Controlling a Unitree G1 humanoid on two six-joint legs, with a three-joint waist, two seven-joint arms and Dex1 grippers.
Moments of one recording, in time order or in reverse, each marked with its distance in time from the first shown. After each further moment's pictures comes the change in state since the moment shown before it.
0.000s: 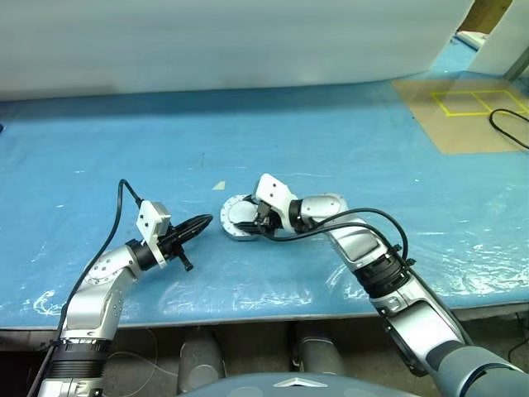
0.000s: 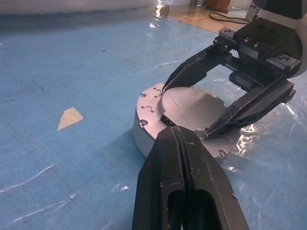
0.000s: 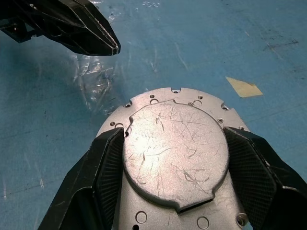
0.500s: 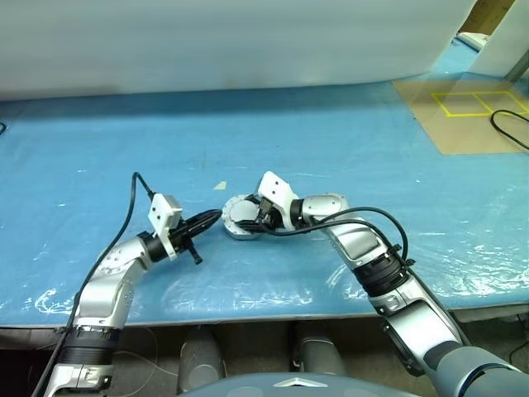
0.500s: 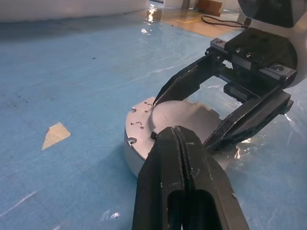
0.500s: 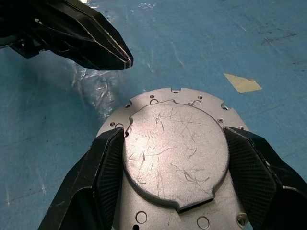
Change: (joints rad) left arm -0.101 -0.024 -0.072 0.052 0.029 0.011 0.018; right arm 0.000 0.017 -0.035 0.017 0.016 0.035 0.000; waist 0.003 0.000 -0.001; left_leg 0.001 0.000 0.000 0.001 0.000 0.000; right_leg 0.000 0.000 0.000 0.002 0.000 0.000
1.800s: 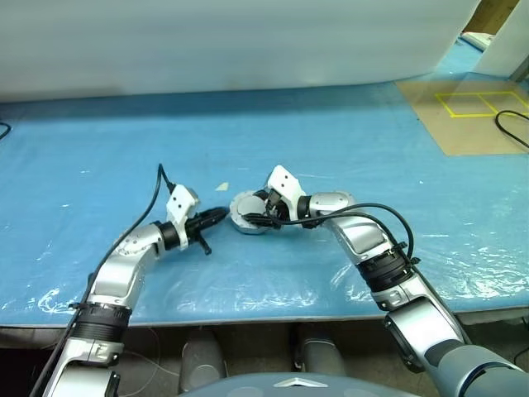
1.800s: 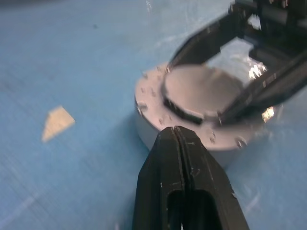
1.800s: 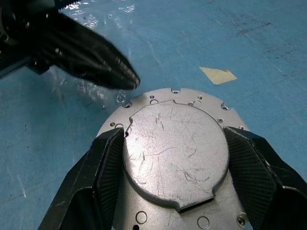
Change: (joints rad) left arm -0.118 0.005 -0.032 0.061 0.078 0.064 0.069; right arm -0.011 -0.009 -0.054 0.045 0.040 0.013 -0.012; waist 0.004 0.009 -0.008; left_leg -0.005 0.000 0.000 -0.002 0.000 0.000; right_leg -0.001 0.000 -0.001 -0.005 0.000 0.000
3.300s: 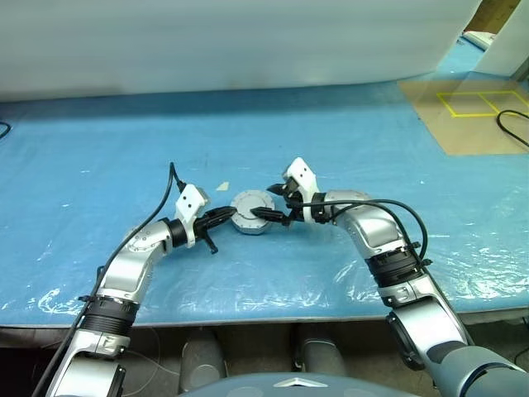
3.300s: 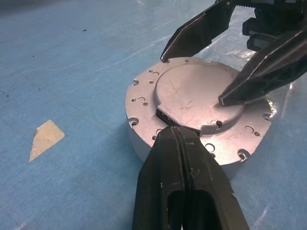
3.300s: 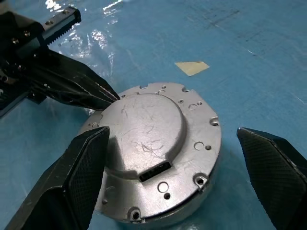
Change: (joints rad) left arm -0.019 -0.008 -0.078 0.050 0.073 -0.037 -0.017; right arm 0.002 -0.013 -0.157 0.032 0.130 0.104 0.026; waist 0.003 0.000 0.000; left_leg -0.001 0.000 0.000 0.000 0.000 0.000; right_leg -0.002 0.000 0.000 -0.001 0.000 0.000
